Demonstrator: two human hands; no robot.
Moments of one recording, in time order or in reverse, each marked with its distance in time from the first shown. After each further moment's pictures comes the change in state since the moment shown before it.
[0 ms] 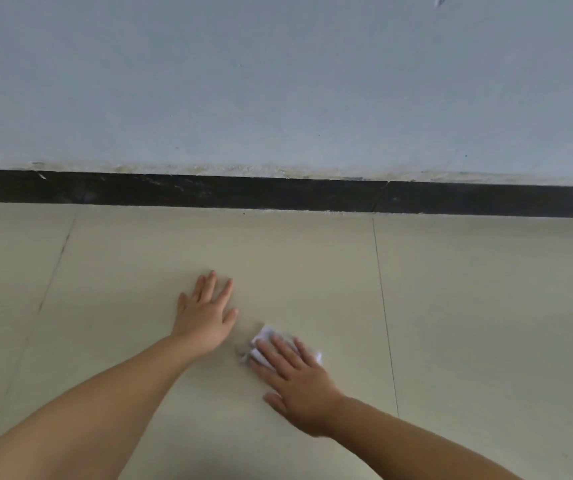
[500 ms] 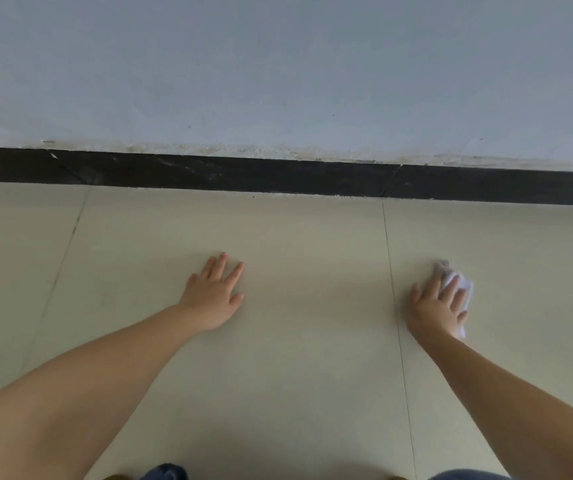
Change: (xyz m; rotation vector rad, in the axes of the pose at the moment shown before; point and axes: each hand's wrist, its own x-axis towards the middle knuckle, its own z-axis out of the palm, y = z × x) left_hand 0.000 -0.009 -0.014 0.105 -0.073 0.083; right_hand -0.042 0.140 -0.046 0.415 0.027 1.183
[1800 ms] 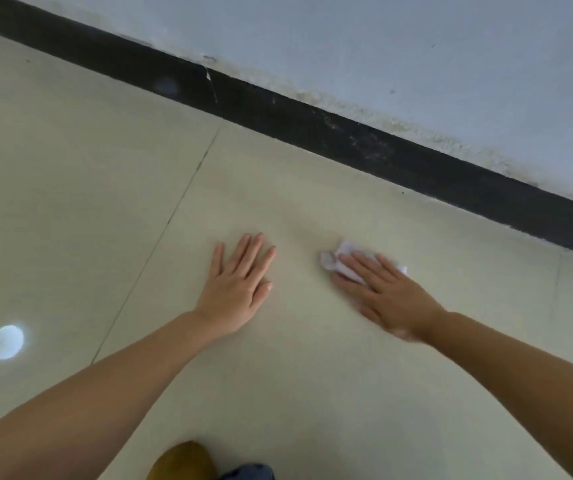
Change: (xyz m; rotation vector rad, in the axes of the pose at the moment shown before) left_hand -0.036 -0.134 0.078 -0.107 0.415 -0.032; right_hand -0.018 -0.212 0.077 -0.643 -0.093 -1.581
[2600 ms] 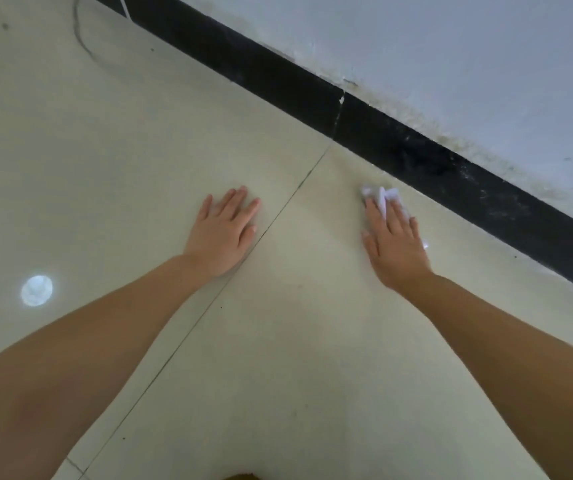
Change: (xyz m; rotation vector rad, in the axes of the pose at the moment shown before) left_hand 0.007 -0.170 -0.041 -0.037 -0.028 -0.332; right_hand 0.196 -0.040 -0.060 0.239 0.060 0.392
